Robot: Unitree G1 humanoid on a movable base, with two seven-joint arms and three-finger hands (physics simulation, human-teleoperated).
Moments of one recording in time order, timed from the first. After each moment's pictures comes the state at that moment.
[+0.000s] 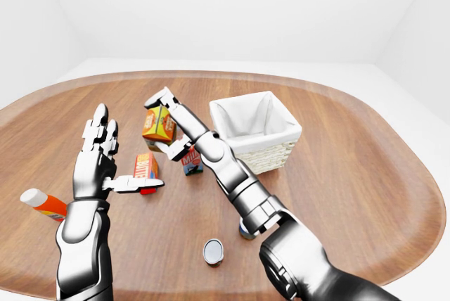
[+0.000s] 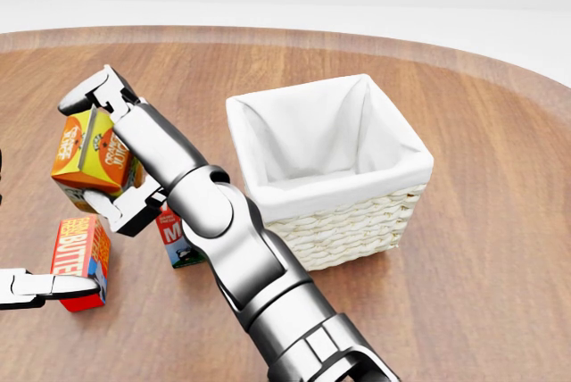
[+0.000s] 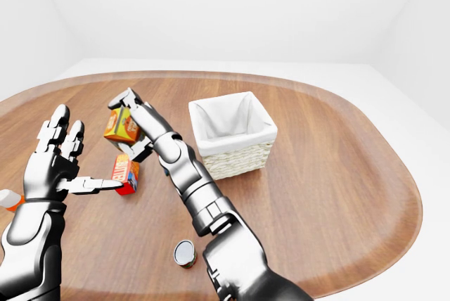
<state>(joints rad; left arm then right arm) -0.04 0.18 0.39 -0.30 -0.08 0.09 -0.25 -0.93 0.33 0.16 0.78 -0.42 -0.09 0.09</state>
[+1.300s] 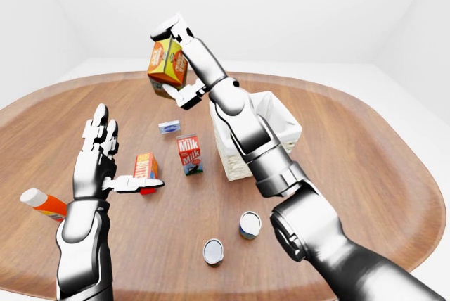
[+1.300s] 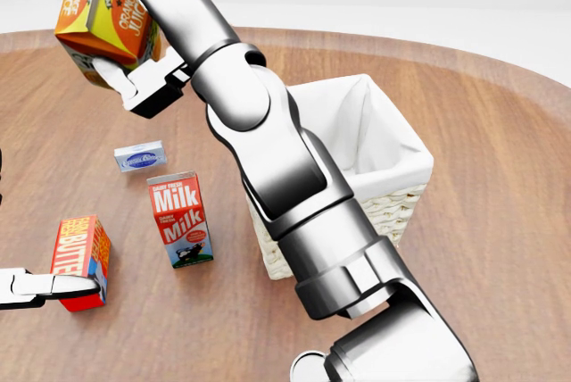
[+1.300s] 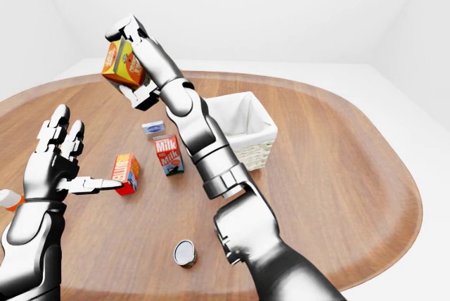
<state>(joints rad) -0.04 0.18 0.39 -0.30 -0.08 0.09 -0.25 -1.17 0.18 0.10 0.62 -0.36 0.02 0.10</state>
